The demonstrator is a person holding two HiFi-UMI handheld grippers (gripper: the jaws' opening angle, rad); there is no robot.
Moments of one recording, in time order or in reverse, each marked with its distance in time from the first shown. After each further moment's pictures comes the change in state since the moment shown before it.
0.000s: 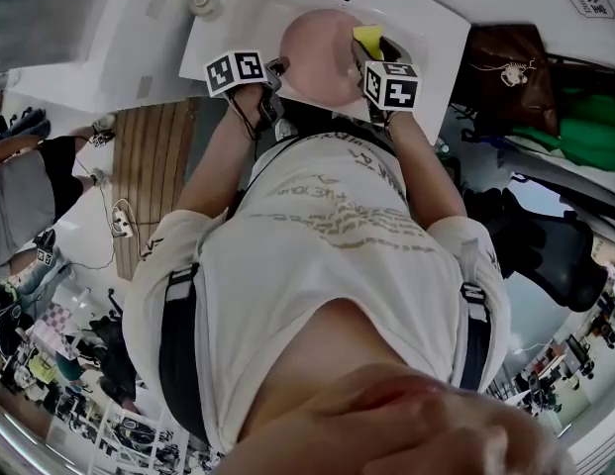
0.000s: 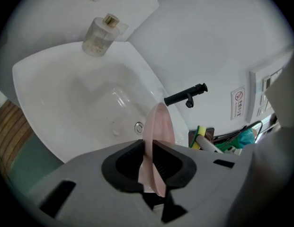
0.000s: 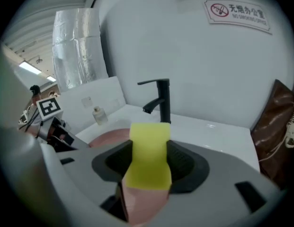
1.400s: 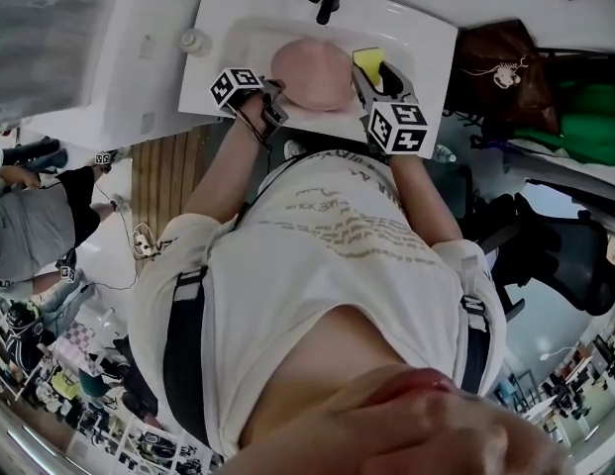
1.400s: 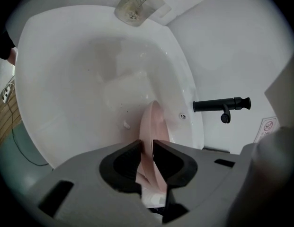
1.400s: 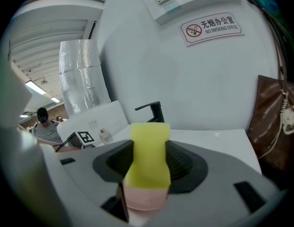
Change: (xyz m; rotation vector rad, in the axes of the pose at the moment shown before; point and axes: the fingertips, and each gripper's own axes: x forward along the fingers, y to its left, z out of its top) left arm 0.051 0.041 -0.008 -0.349 0.053 0.161; right arm -0.053 -0.017 0.020 0.116 -0.239 0.058
